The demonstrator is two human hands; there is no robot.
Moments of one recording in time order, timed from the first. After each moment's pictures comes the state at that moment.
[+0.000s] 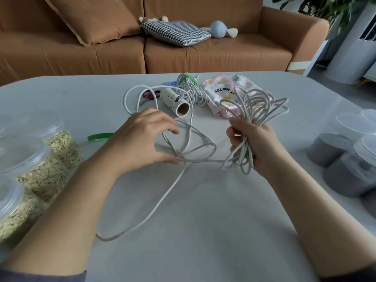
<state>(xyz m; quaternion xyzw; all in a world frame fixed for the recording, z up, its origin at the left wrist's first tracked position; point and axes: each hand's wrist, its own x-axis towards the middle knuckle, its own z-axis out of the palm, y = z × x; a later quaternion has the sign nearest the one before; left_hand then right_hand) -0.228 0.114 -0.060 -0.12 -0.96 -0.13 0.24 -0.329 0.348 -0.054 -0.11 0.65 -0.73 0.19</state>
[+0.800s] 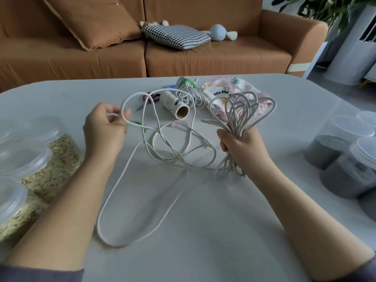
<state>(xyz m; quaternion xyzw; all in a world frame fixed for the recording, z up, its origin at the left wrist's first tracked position) -0.226 0.093 -0.064 0.31 -0.75 -0.41 0.41 -0.320 0.339 -0.061 -0.20 0.82 -0.54 0.00</state>
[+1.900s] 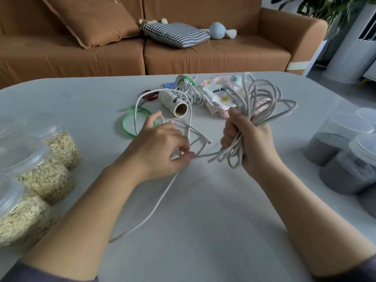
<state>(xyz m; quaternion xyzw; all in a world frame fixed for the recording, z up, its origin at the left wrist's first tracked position) -0.230 0.153 -0.072 -0.12 -0.96 -0.05 0.25 -0.317 0.340 -0.056 -0.20 0.56 -0.80 0.11</state>
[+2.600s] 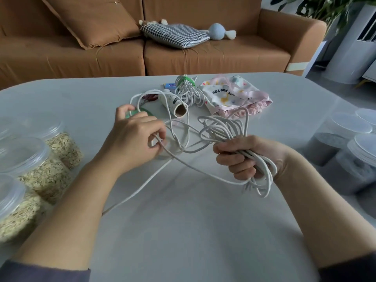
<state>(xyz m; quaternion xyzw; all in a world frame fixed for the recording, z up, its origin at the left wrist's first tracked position) -0.226 0.117 -0.064 -0.06 -0.94 -0.04 0.33 -0.344 0.368 -0.054 -0.22 0.42 -0.56 0.68</state>
